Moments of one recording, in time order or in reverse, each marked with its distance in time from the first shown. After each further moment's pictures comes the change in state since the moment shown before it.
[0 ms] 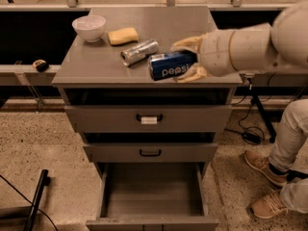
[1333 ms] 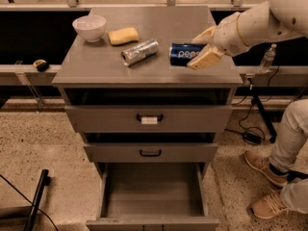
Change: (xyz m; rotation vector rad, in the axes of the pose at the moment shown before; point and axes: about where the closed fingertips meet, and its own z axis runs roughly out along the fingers) arm 0.101 -0.024 0.020 -0.160 0.110 0.555
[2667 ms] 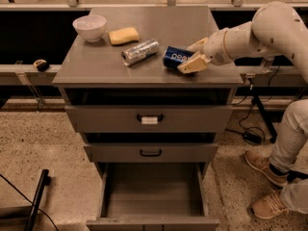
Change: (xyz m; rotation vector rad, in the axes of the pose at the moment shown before) arm 0.028 -0.012 0.055 0.039 -0.059 0.236
